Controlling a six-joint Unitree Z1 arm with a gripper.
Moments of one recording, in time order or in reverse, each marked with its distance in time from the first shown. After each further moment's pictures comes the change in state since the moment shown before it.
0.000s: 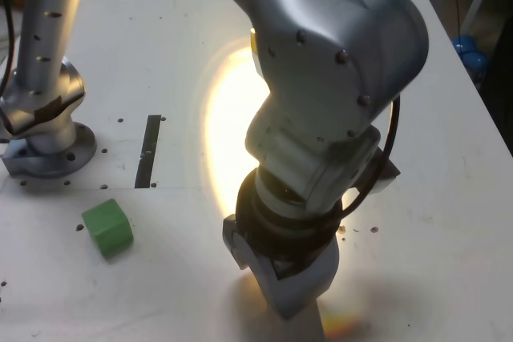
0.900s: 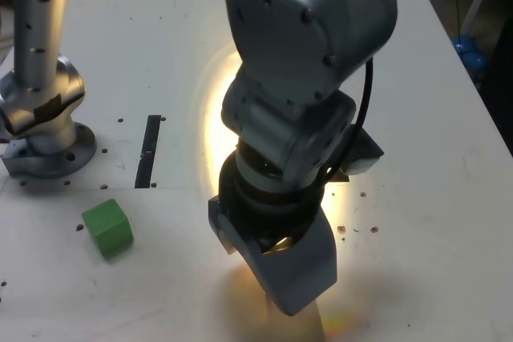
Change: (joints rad) arm 0.006 -0.076 0.089 -0.024 -0.003 0.001
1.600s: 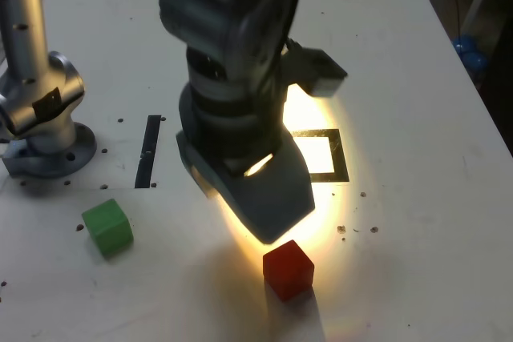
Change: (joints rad) arm 0.035 -0.211 0.154 -0.019 0.032 -0.002
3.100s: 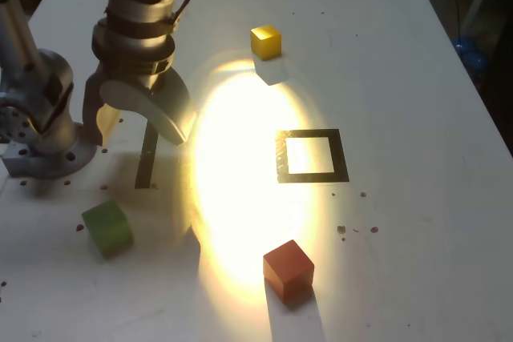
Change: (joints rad) arm 0.545 -0.351 0.640 -0.110 -0.204 -0.181
